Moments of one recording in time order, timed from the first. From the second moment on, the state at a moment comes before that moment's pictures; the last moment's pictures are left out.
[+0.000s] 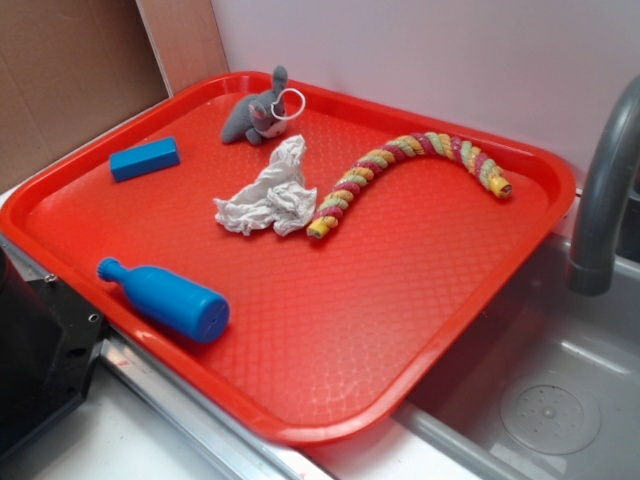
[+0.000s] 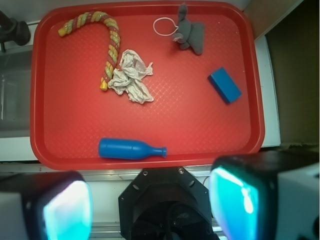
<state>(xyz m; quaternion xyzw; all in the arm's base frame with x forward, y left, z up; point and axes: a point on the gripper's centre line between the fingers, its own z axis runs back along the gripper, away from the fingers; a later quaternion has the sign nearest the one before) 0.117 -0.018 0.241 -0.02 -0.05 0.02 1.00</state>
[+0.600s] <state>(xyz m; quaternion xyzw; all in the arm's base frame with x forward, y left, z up) 0.123 0.014 0.207 0.03 -0.06 -0.05 1.00</state>
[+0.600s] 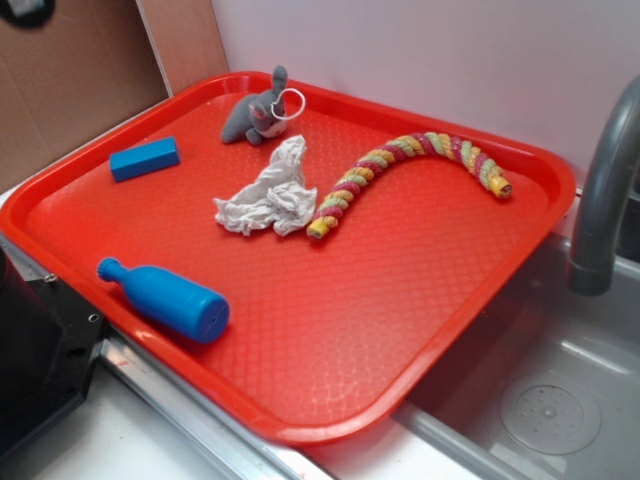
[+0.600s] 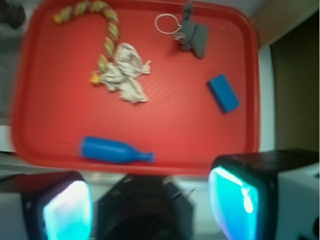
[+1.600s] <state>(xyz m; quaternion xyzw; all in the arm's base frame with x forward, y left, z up) 0.187 0.123 0.108 0.00 -0.10 -0.16 0.98</state>
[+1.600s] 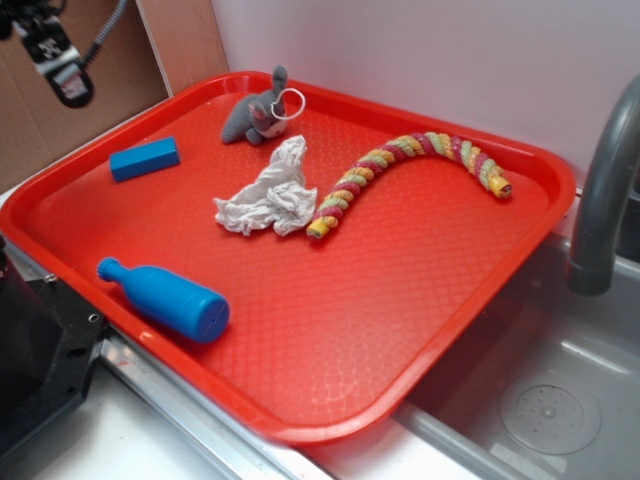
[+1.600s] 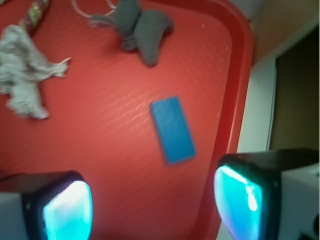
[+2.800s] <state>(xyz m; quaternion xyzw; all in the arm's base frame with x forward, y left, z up) 0.163 0.124 0.017 0.05 -0.03 -0.17 0.98</state>
